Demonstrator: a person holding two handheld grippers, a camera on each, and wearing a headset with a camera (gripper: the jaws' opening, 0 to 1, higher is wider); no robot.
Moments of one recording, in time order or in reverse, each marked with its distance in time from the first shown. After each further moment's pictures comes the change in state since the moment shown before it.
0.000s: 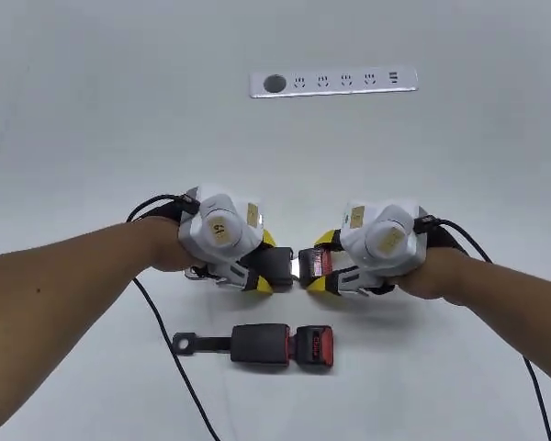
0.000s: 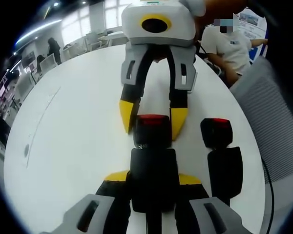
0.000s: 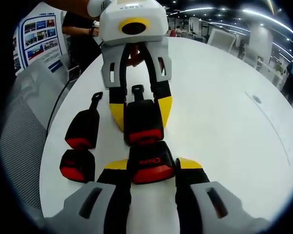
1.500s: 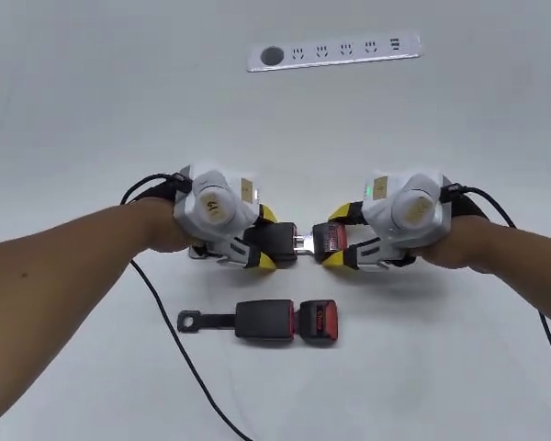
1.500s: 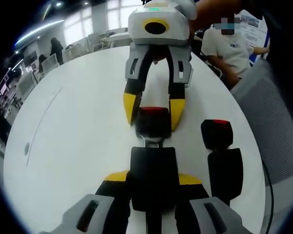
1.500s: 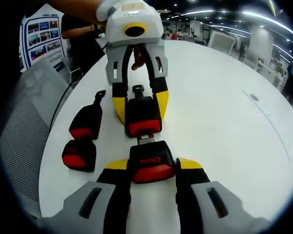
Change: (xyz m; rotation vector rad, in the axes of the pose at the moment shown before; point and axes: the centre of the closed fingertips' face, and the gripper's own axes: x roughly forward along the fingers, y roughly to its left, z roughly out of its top) left arm -0.001 0.000 0.001 -0.016 -0.016 0.007; right arm -0.005 0.004 -0.009 -0.006 -0.038 0.018
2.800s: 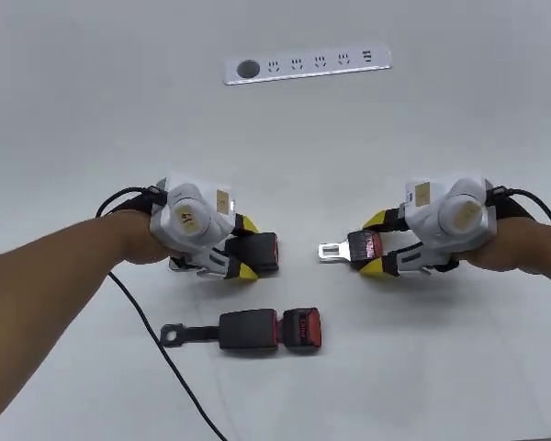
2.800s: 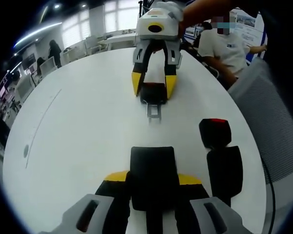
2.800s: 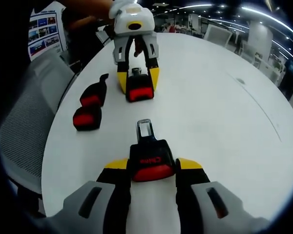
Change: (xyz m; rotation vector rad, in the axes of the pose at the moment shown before) left arm -0.001 -0.003 -0.002 0.021 -0.026 -0.015; right arm -0.053 -0.015 -0.046 0.008 0.070 -0.018
